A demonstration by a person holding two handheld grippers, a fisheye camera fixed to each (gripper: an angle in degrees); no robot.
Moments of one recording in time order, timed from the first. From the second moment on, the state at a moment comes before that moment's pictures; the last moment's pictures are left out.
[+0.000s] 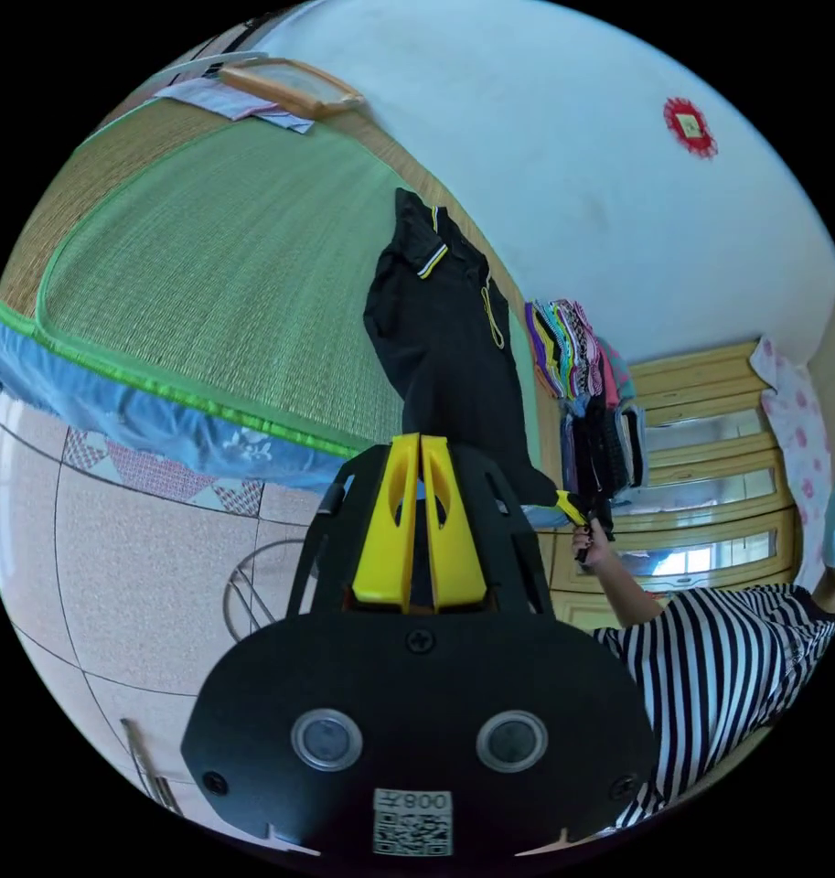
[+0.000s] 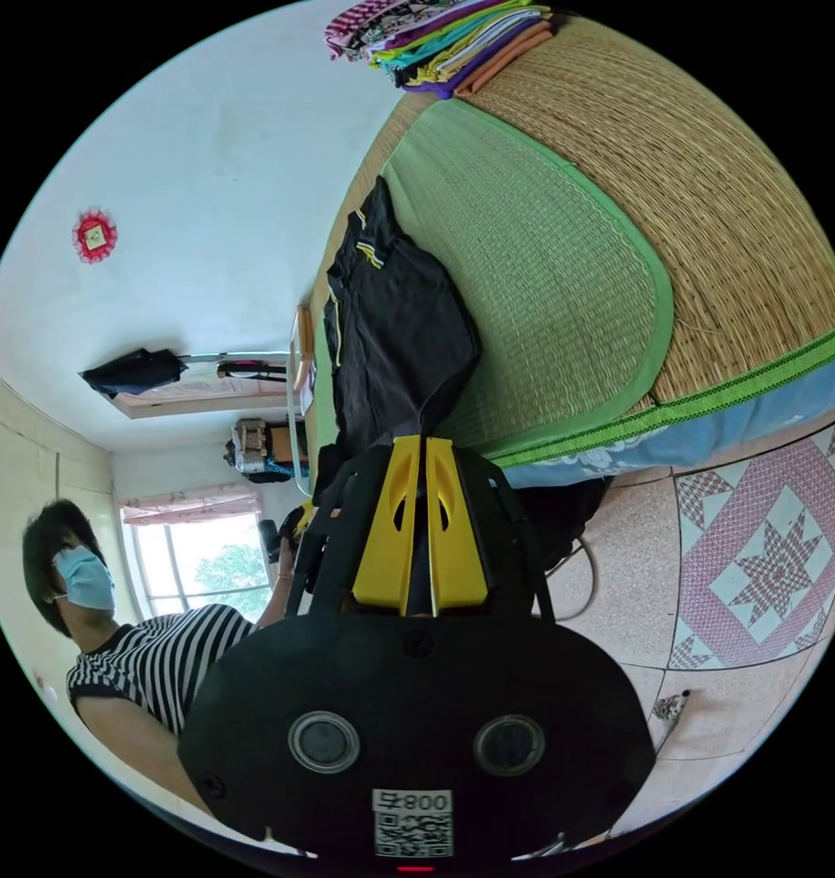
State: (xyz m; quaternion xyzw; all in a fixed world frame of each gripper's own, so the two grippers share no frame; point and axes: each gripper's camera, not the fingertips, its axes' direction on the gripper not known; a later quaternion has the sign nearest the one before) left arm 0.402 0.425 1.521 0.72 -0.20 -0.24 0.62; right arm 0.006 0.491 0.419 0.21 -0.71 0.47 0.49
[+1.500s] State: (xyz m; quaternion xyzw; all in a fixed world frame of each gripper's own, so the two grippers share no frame) left arm 0.236 0.488 1.535 0.68 -0.07 -0.26 0.68; right arm -0.050 0.549 0.371 0.24 -0.72 0.48 0.44
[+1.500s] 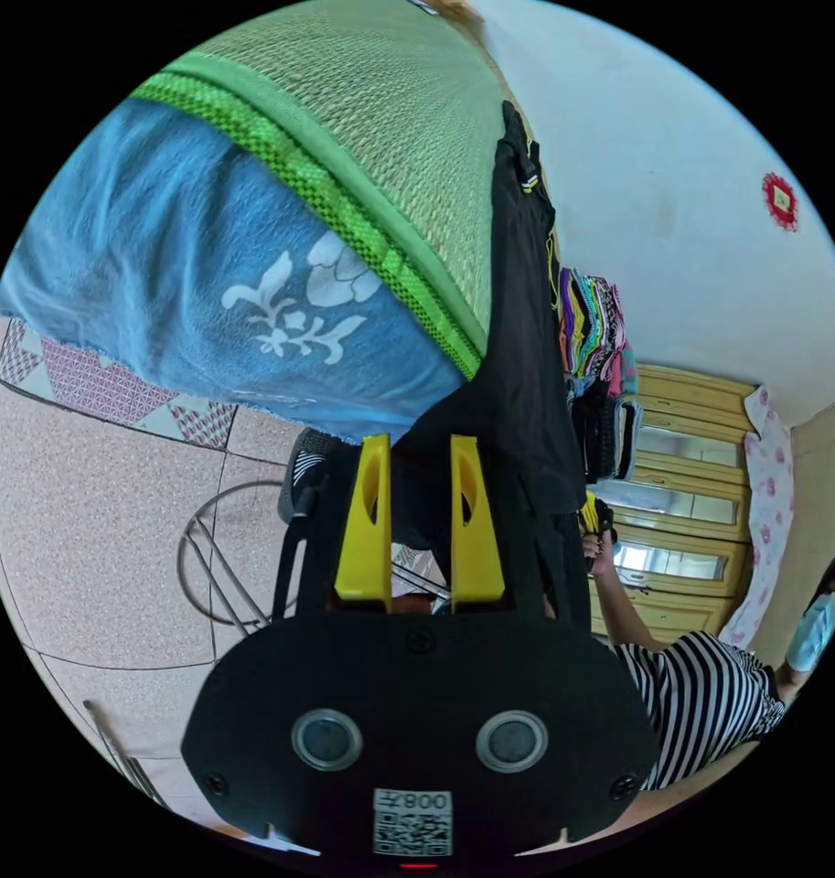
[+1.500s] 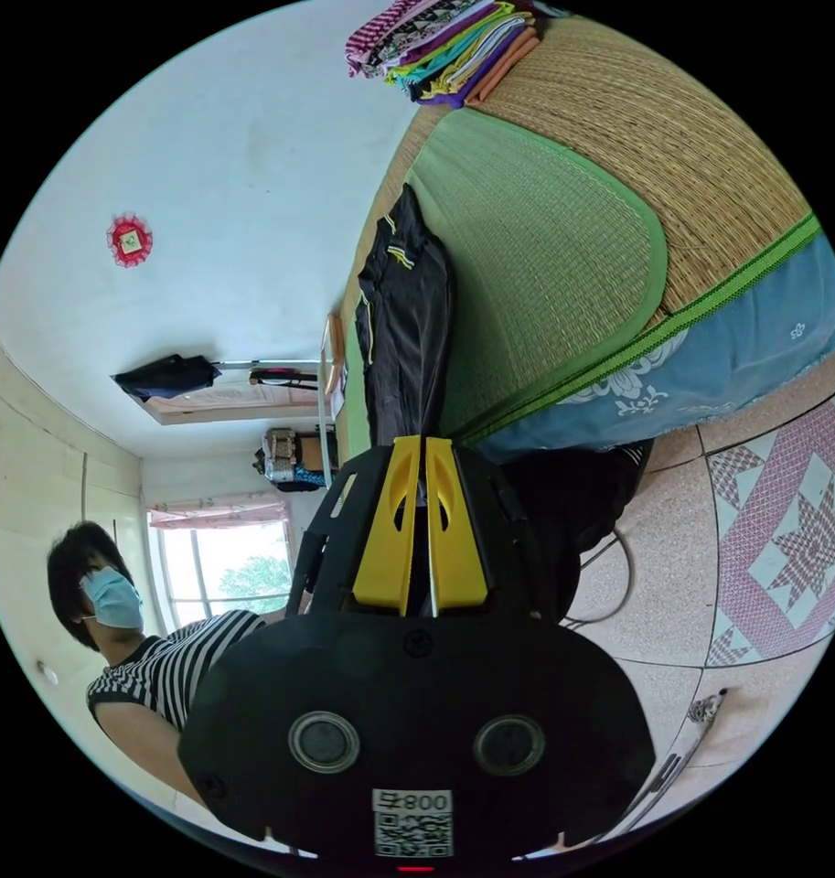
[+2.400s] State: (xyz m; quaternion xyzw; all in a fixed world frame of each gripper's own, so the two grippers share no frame) left arm 0.335 0.552 1.580 0.76 -0.06 -0.04 0.65; right arm -0.060 0.579 0.343 0.29 -0.72 0.47 0.42
